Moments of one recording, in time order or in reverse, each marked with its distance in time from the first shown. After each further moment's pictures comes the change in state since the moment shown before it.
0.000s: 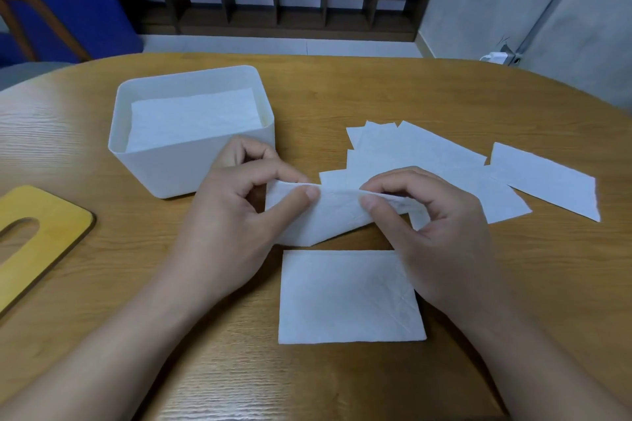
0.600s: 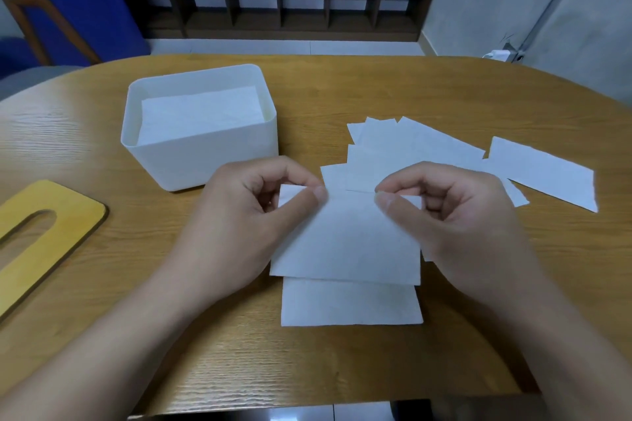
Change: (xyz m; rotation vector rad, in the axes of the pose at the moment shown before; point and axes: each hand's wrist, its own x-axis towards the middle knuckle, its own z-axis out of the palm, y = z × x) left_hand -0.013 0.014 -0.004 -0.025 -0.112 -0.059; right_hand -0.005 -0.008 -0.031 0.123 -0.117 0.168
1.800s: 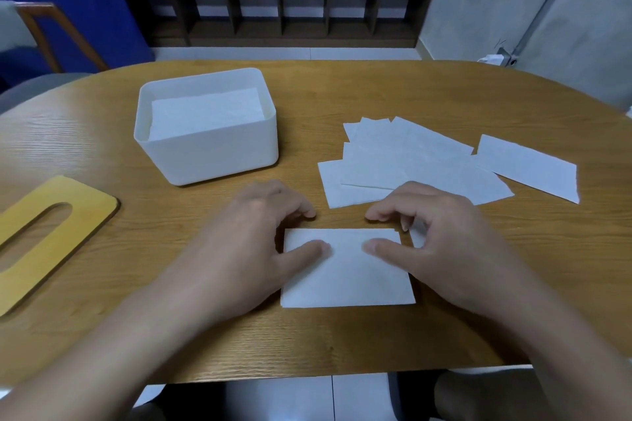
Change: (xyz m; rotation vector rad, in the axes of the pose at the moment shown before) left_hand -0.028 0.006 -0.002 0.575 -0.231 0.042; right_hand -0.020 0.005 -0.011 -0.453 -0.262 0.021
